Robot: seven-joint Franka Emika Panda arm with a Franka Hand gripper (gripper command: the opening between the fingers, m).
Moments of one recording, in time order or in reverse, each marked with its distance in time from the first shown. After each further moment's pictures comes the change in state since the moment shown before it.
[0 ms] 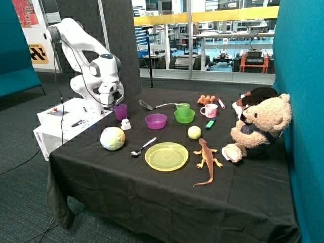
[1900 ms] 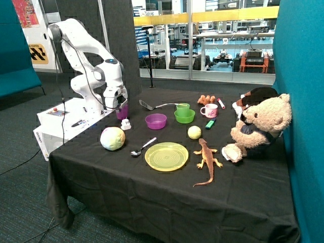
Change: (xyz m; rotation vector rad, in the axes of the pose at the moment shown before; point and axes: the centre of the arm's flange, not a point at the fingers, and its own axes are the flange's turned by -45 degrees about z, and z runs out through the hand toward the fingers) arm 0.013 -0.017 0.028 -0.001 0.003 -0.011
